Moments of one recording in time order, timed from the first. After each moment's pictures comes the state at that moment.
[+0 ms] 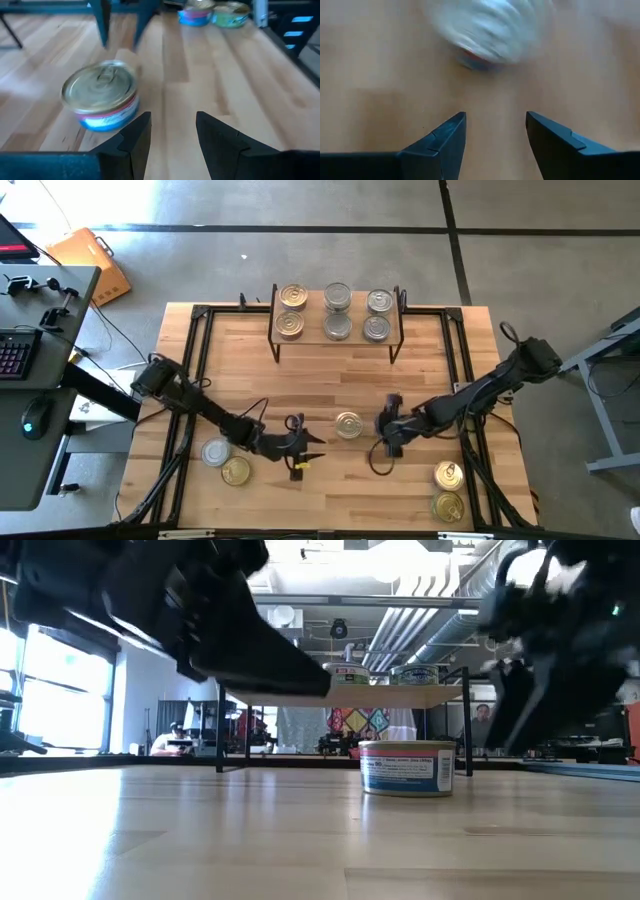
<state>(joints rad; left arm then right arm) -0.47 1.87 0.77 0.65 -0.45 -0.19 0.42 1.43 0.65 -0.29 0.36 0.36</state>
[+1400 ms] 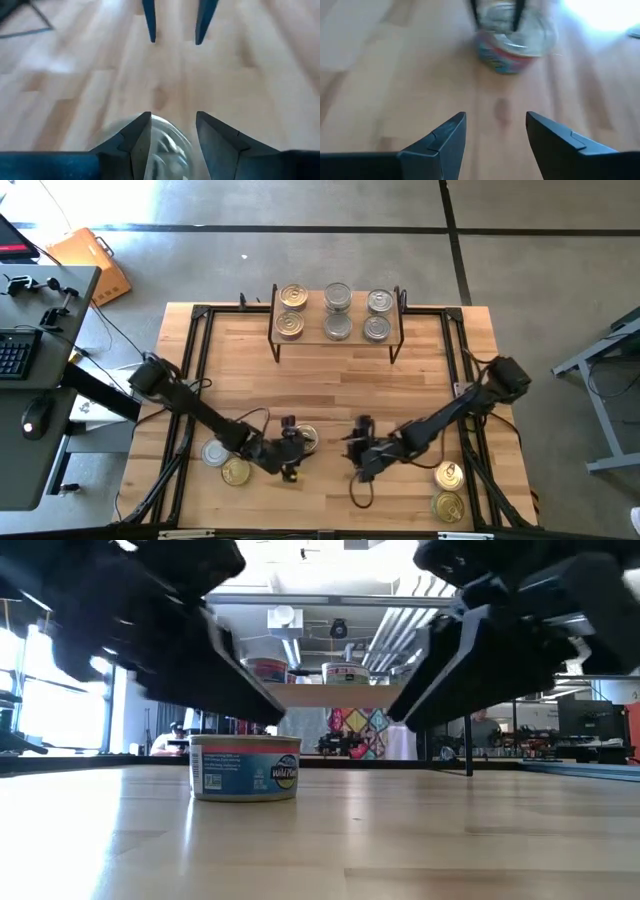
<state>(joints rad) -0.54 1.82 0.82 0.32 -0.62 -0.20 0.52 1.76 0.92 0.00 0.49 0.18</state>
